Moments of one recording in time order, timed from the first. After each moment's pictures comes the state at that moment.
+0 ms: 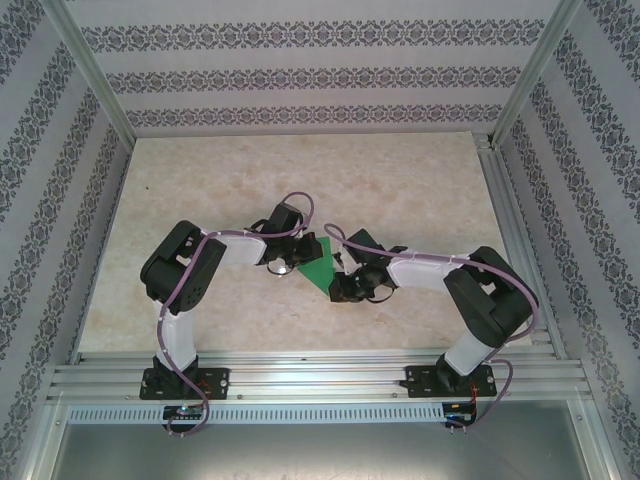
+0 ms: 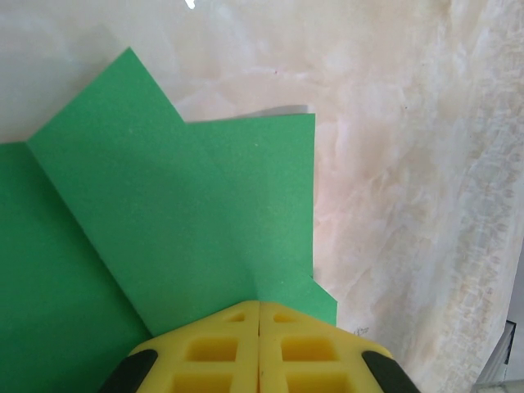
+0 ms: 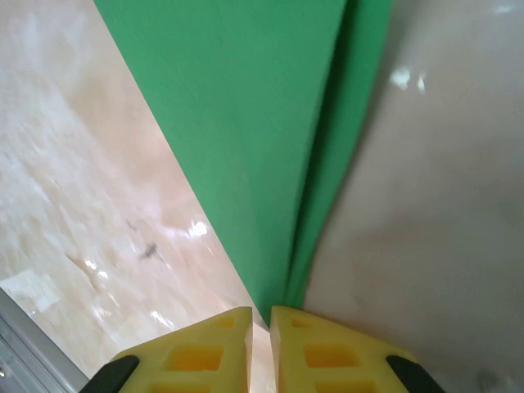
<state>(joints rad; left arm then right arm) -0.57 1.96 1.02 0.05 0.45 -0.86 0.68 1.63 0.75 -0.32 -0.46 0.51</state>
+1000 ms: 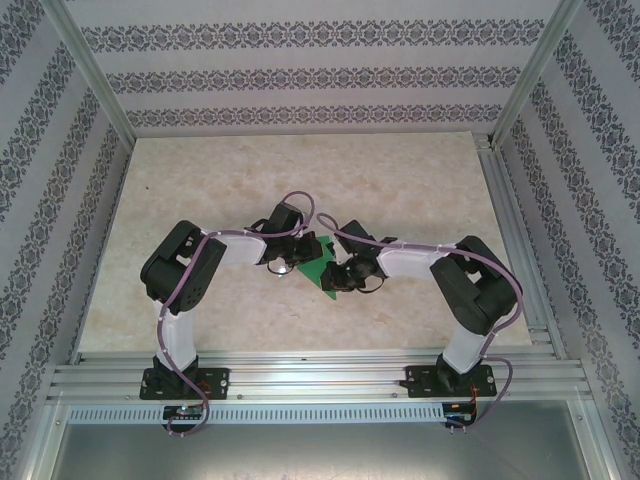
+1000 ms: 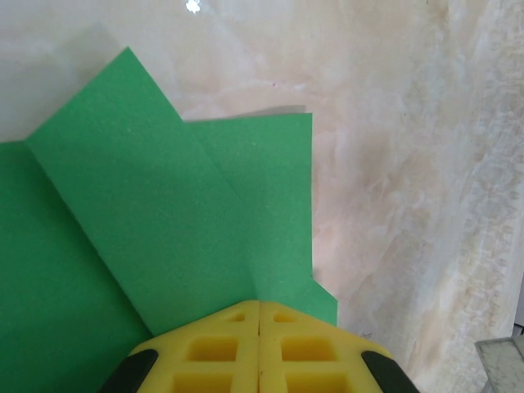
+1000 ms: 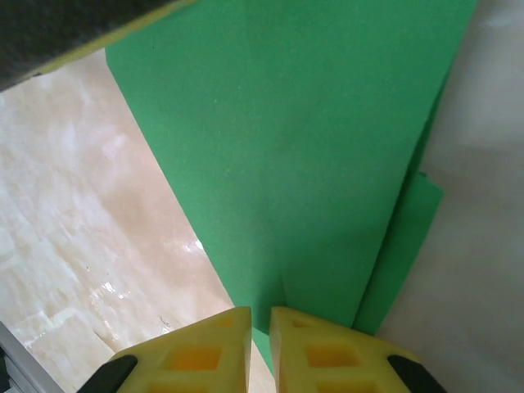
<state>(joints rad) -0.57 1.96 1.02 0.05 0.44 -0.85 0.67 1.74 0.85 -0.26 -0.44 0.54</state>
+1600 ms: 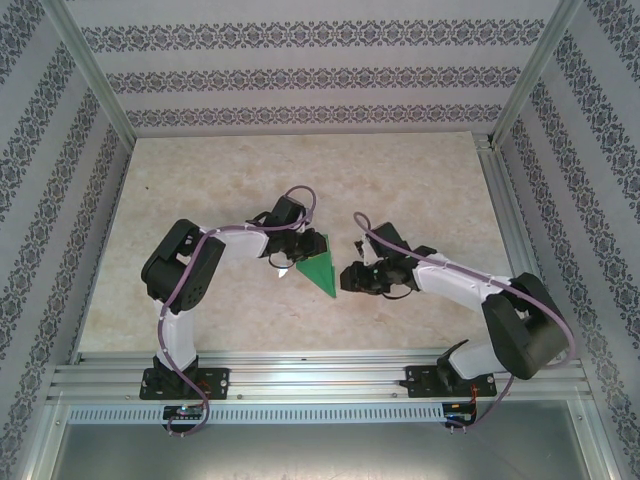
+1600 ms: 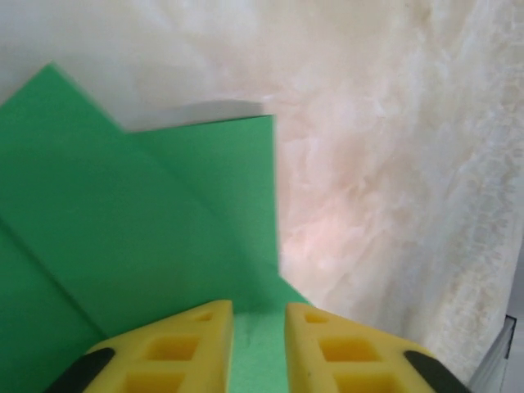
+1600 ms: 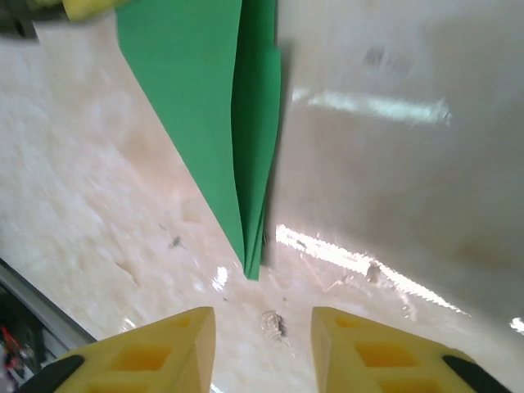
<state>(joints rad) -0.57 1.96 1.13 -0.08 0.47 -0.83 0.55 1.41 0.71 -0.37 -0.44 0.57</state>
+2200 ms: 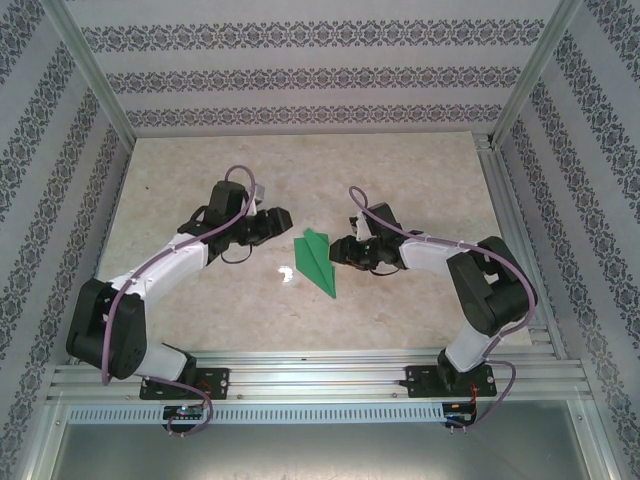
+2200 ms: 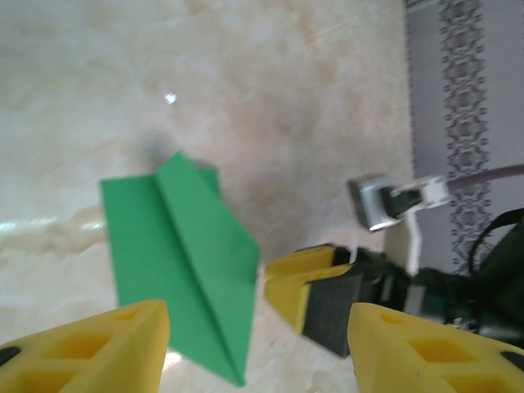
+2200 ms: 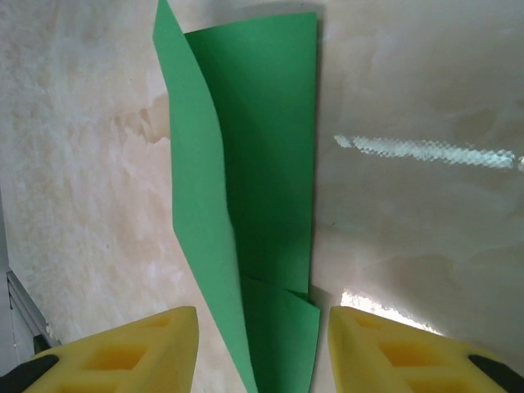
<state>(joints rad) -0.38 1.42 0.89 -0.21 0.49 -0.77 0.48 1.71 0.83 -0.07 -0.53 0.62</state>
